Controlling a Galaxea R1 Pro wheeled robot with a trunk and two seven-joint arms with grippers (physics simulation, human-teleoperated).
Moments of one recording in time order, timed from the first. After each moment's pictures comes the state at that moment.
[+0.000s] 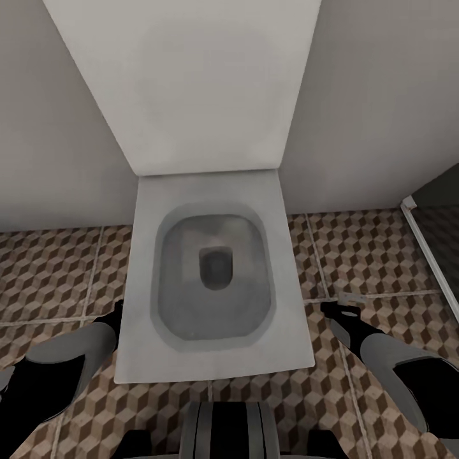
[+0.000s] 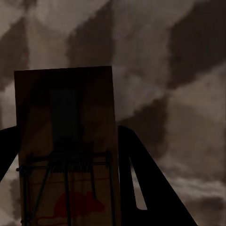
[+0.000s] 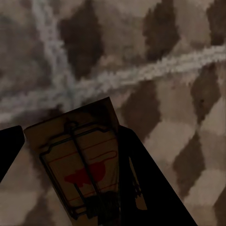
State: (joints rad) left arm -1.10 0.06 -1.78 0.01 1.74 0.05 0.24; right arm -1.04 -0.15 0.28 -0.05 -0.36 -0.05 -0.27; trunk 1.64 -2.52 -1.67
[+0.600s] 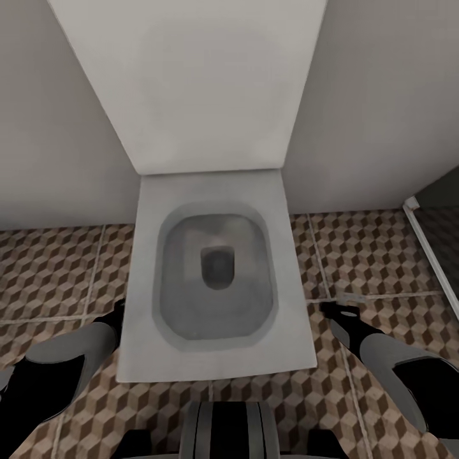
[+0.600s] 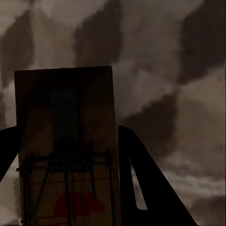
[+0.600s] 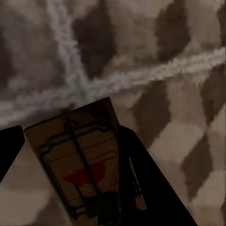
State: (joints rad) left arm -1.10 0.06 -1.78 0.01 1.74 0.05 0.24; right arm -1.04 -0.14 0.28 -0.05 -0.36 -0.05 -0.27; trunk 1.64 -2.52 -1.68
